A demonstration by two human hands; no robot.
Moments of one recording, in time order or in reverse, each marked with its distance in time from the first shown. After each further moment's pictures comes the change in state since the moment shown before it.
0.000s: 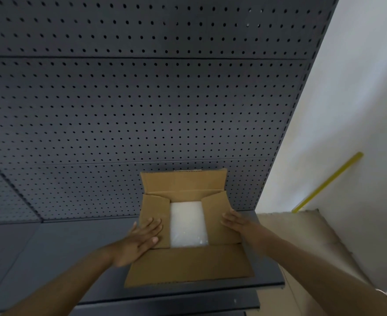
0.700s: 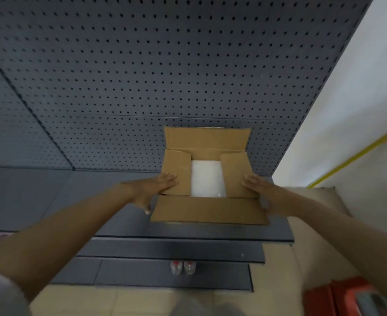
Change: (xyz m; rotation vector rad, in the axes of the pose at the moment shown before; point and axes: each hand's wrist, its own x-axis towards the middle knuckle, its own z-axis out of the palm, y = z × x) left_hand -0.024 -0.004 -0.016 0.083 -0.110 -0.117; right_hand -0.036 -0.040 -0.031 -0.079 -0.130 -0.070
